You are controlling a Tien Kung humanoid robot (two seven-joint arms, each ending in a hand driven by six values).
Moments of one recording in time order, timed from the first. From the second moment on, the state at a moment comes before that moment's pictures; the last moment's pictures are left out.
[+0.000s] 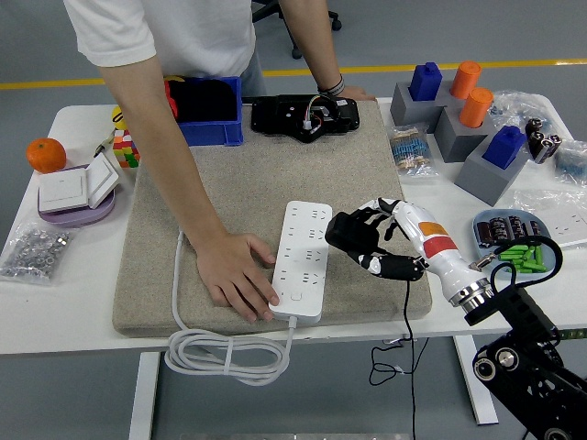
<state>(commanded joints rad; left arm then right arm) -0.10 0.07 -1.51 -0.18 1.52 -0.07 0.30 0.19 -0.22 0.89 1.44 -1.82 -0.34 0.17</state>
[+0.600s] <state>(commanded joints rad) -0.10 0.08 -1.50 -0.18 1.52 -0.08 0.30 0.25 -0.21 0.75 1.36 -1.81 -0.35 0.21</state>
